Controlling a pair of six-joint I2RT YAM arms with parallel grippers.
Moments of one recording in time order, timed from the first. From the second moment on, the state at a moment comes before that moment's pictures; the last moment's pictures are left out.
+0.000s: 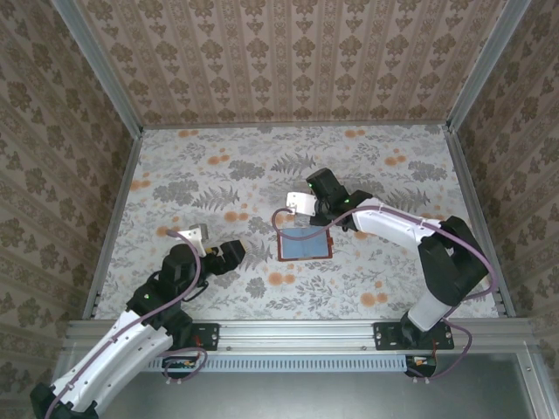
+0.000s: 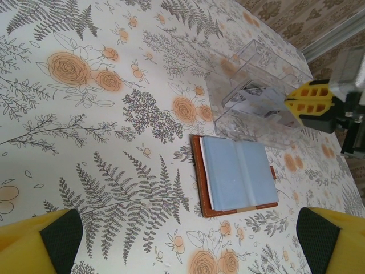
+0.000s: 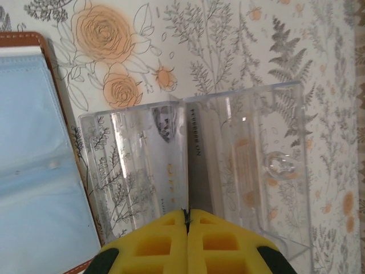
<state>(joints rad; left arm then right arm) -0.67 0.38 0.30 -0.39 -0.02 -0.79 0.61 1.65 1.08 -0.34 0.14 -0.90</state>
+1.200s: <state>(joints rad) -0.62 0.38 0.27 -0.39 0.05 -0.79 0.57 1.69 1.12 -0.37 0.16 -0.90</state>
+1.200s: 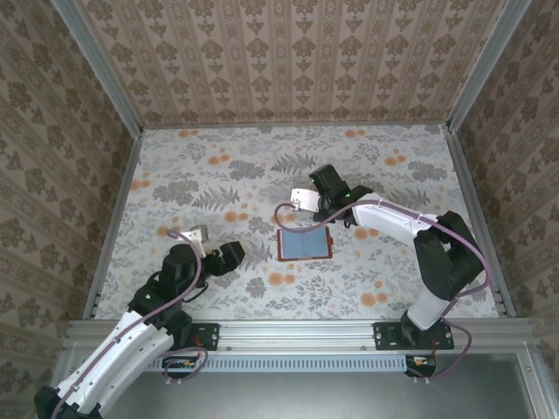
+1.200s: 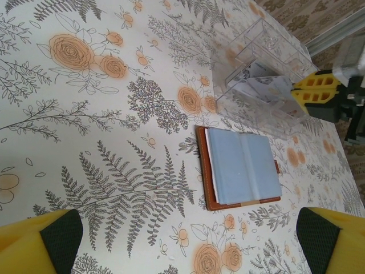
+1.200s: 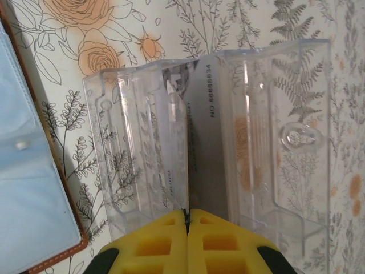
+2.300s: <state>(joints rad) -0.59 0.37 0.27 -0.39 0.07 -0.79 0.59 1.79 1.18 -0.32 0.30 -0.76</state>
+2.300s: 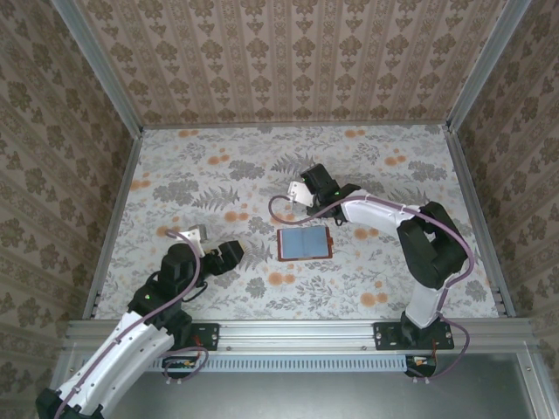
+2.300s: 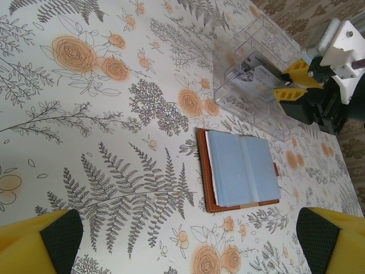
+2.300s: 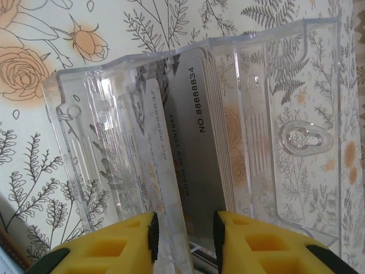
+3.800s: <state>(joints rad) -0.59 0.74 0.50 -0.44 0.06 -0.72 0.52 1.31 0.78 -0.05 0.17 -0.17</state>
